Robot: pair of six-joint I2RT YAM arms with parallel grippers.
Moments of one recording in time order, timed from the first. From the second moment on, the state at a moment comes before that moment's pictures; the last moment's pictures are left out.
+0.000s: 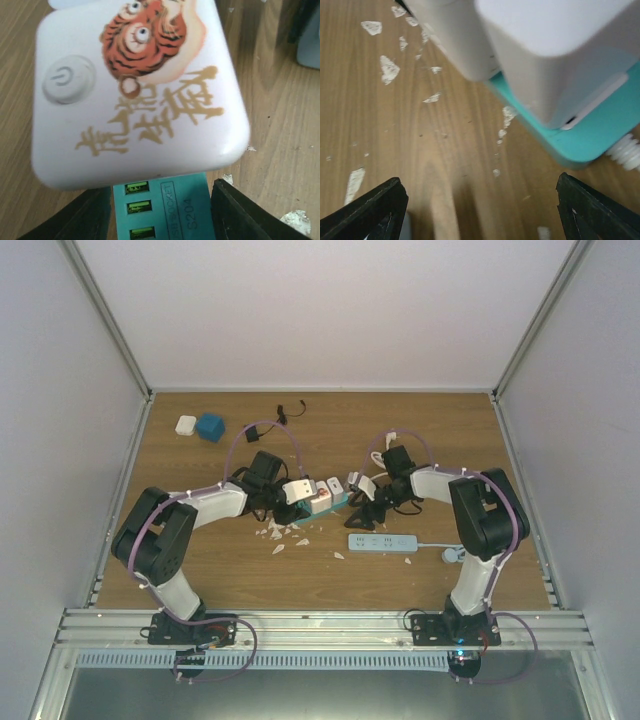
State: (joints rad) left arm -0.48 1.69 0.87 -0.15 0.44 0.67; right arm 0.34 1.87 0.99 -0.39 -0.80 -0.75
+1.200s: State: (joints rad) left arm -0.43 1.71 0.86 -0.20 0.52 0.68; right arm 0.24 1.65 0.95 -0.36 -0.85 -0.76
